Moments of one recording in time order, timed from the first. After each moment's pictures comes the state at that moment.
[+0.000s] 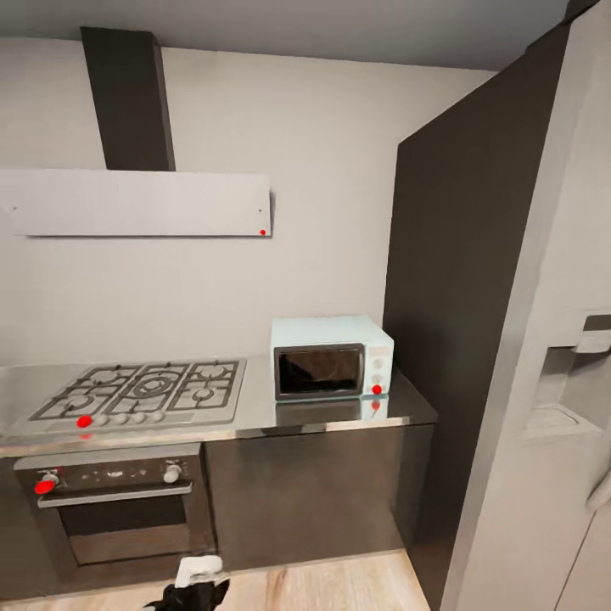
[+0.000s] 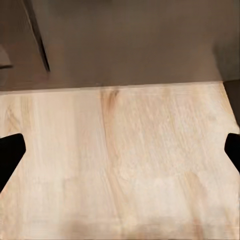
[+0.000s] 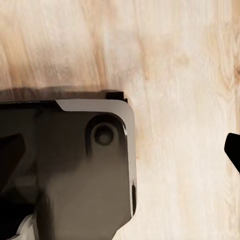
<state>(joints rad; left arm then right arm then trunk) -0.46 0.03 0.09 -0.13 0.01 -0.11 -0.20 -0.17 -0.15 -1.00 0.07 0.95 -0.01 0.11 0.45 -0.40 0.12</state>
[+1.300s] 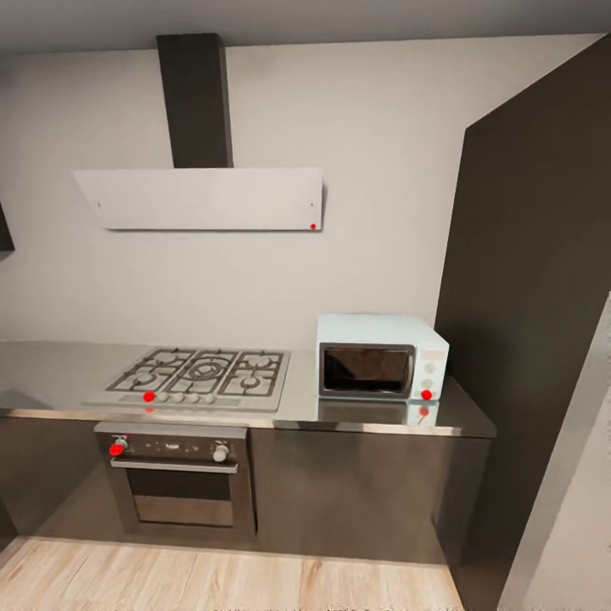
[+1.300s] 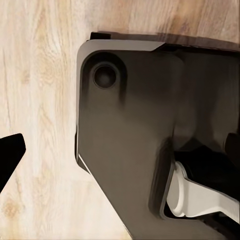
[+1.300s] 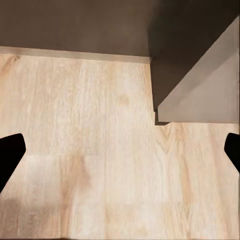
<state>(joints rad) -0.11 0.03 0.09 -0.02 0.01 0.17 -0.07 -0.28 -0.14 -1.02 -0.14 0.95 -0.34 0.11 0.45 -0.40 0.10</state>
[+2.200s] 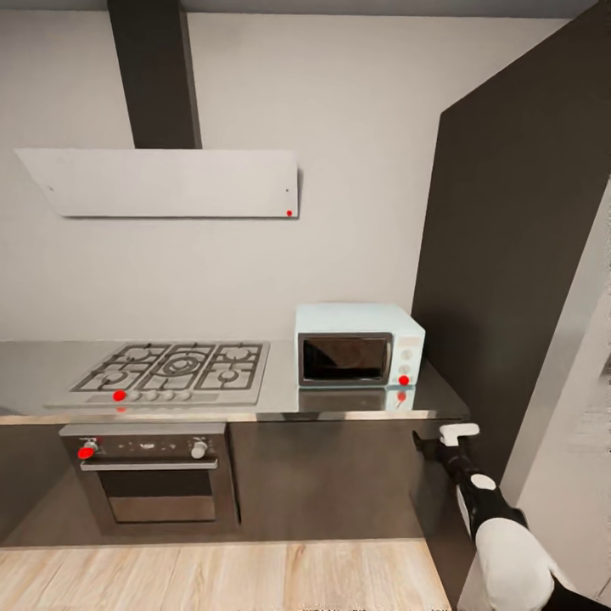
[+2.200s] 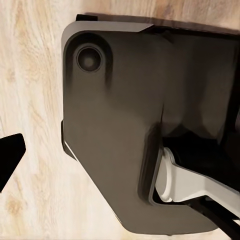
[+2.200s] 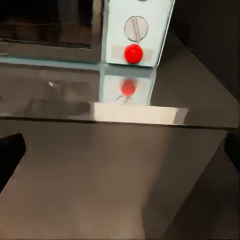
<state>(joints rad) -0.11 0.00 0.09 -0.02 0.01 0.17 -0.07 -0.75 0.02 -1.01 -0.48 0.94 -0.32 0.30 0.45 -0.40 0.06</state>
